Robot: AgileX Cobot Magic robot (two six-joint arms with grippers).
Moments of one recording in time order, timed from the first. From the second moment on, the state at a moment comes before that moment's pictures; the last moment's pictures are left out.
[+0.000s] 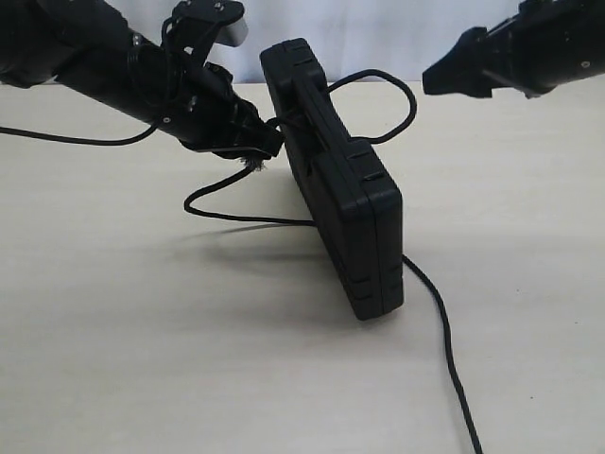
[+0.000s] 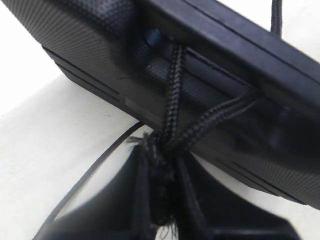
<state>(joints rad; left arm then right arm) -0.32 1.73 -1.20 -0.71 0.57 0.68 0.03 1.54 -1.17 0.78 0.71 -0.77</state>
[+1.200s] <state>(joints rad) -0.32 1.46 -1.20 -0.55 0.58 0.73 0.20 1.49 -1.17 0.91 0.54 -0.91</state>
